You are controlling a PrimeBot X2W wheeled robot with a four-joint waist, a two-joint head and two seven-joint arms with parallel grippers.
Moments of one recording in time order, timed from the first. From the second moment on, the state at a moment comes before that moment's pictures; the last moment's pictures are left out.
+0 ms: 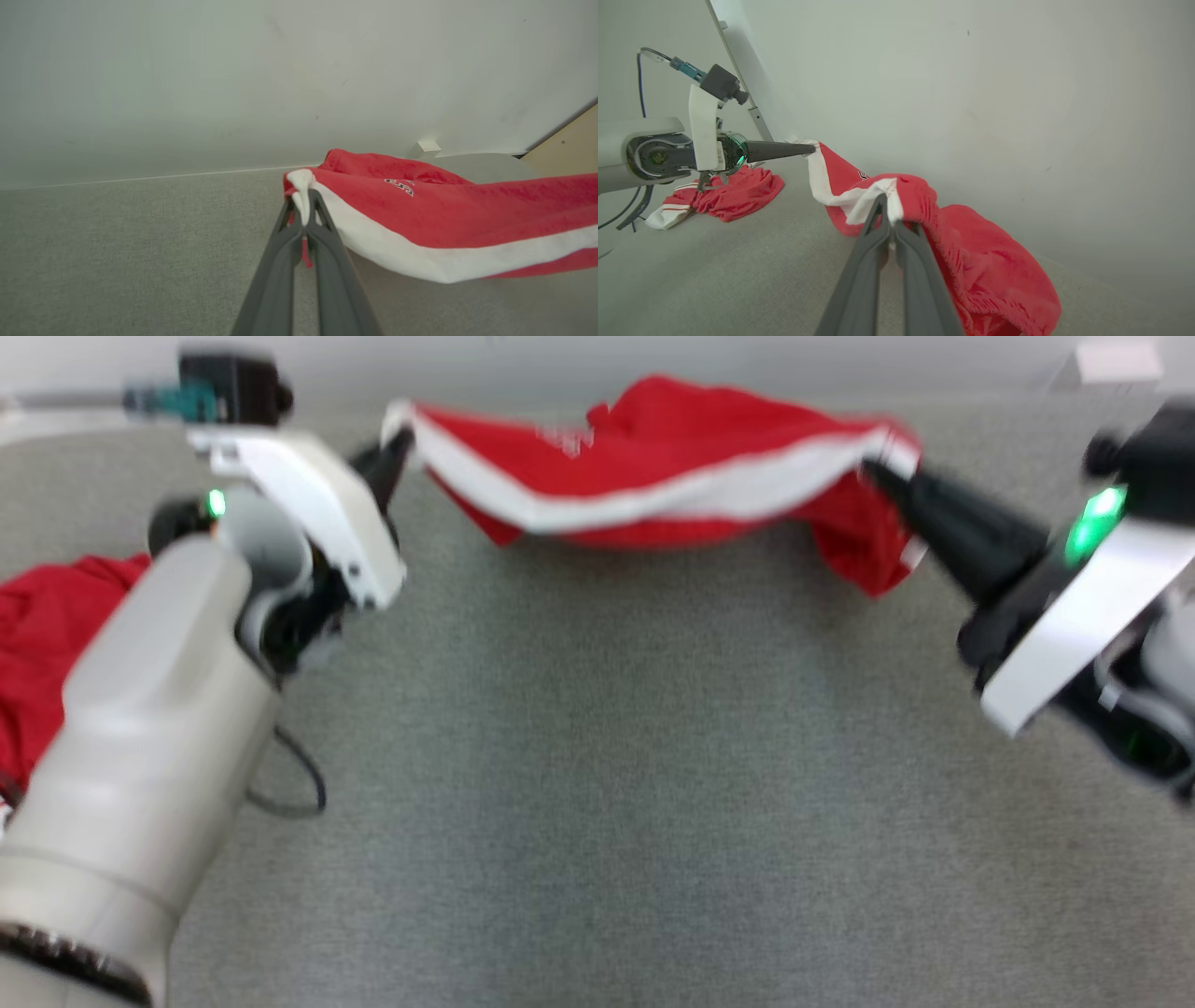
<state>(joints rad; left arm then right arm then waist) -1.18 0.33 -0.73 0.85 -0.93 -0.13 0.11 -1.25 -0.68 1.28 0.20 1.32 0.13 -0.17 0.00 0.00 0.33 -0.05</state>
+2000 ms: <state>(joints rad) -1.06 0.54 -0.76 0.53 -1.17 -0.04 0.44 -0.45 -0.66 0.96 -0.14 1.64 0.13 -0.23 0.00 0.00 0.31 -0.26</state>
